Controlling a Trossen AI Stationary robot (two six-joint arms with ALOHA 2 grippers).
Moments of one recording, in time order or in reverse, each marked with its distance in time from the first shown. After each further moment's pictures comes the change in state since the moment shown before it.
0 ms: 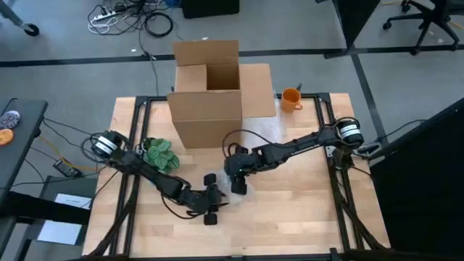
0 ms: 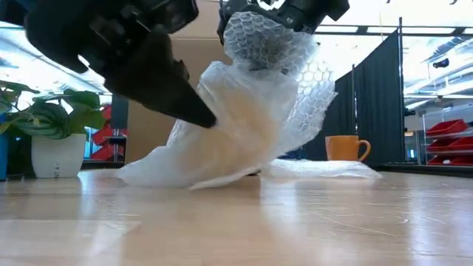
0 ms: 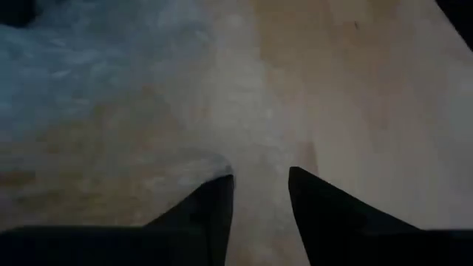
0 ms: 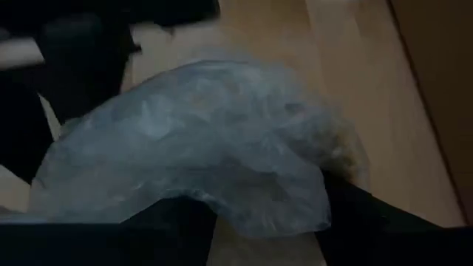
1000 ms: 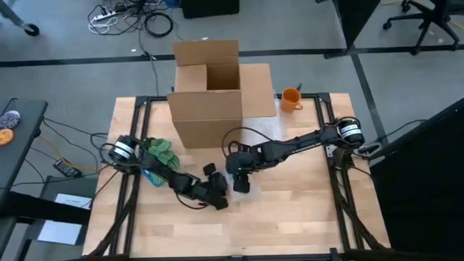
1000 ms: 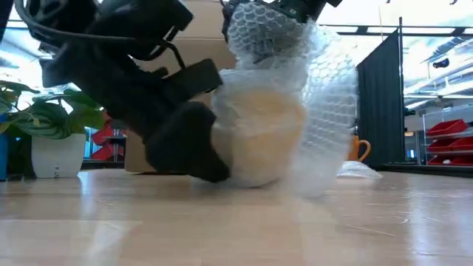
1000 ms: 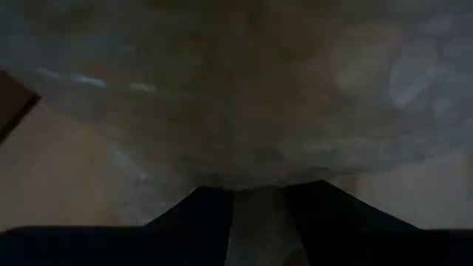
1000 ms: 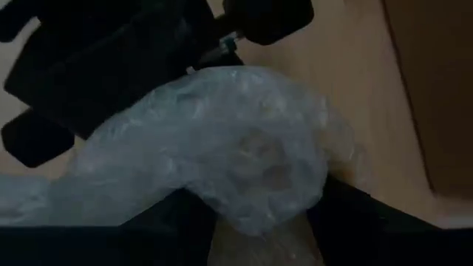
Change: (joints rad) left arm 0.132 0.231 0.000 0.186 -0.153 -0.054; right arm -0.001 -0.001 0.078 -0.186 -0.004 0.003
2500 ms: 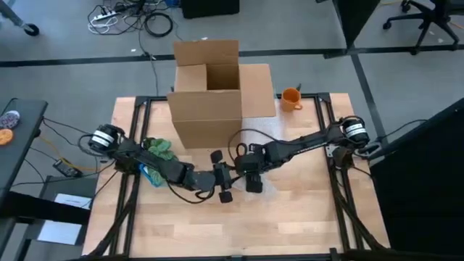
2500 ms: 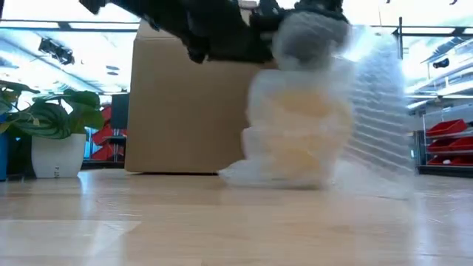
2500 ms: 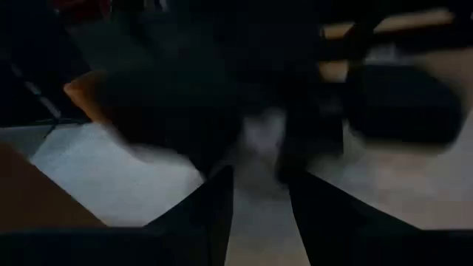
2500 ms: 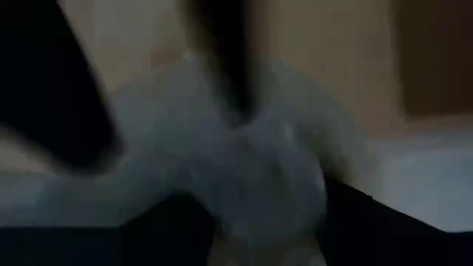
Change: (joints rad) left arm 0.028 -0.263 0.072 0.015 -0.028 0.357; right arm 0.021 -0.081 -0.004 -0.241 0.041 0.005
